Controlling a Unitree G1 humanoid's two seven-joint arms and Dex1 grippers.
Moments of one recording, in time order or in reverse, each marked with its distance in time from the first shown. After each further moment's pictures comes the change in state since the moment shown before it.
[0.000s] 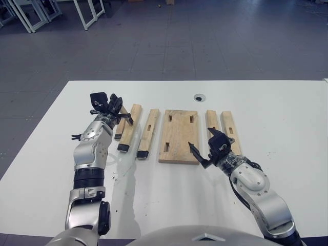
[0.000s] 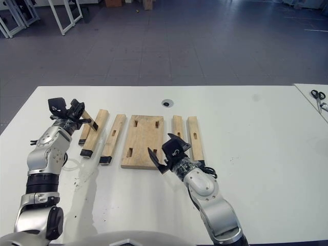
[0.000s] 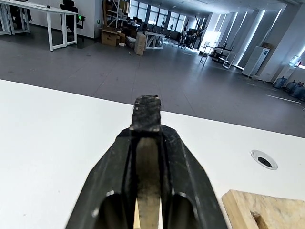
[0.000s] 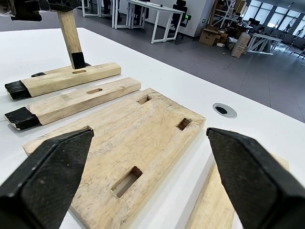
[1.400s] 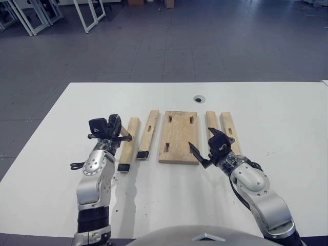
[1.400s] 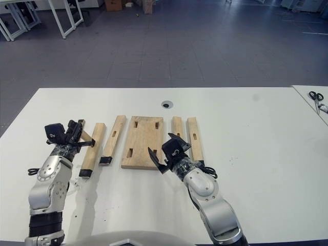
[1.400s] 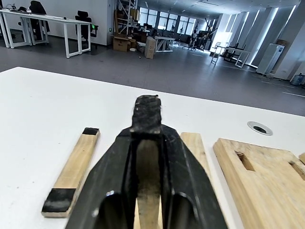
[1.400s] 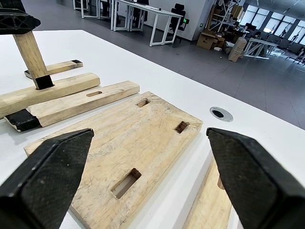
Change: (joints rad) left arm 0.473 -0.176 -0.065 -0.491 0.110 0.015 0.073; right arm 0.000 0.000 0.004 -0.004 -0.012 0.000 -0.002
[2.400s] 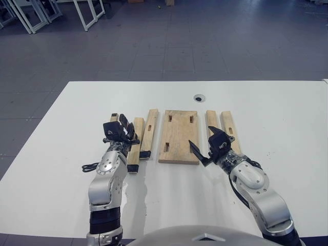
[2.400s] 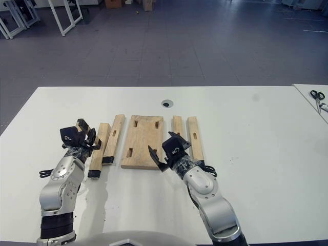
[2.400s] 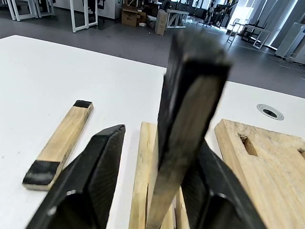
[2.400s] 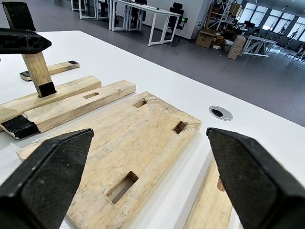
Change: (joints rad) left arm -0.096 -0.063 0.004 -0.063 0.080 0.177 0.104; right arm -0.014 0.022 -0.013 0.017 0.000 0.000 -0.001
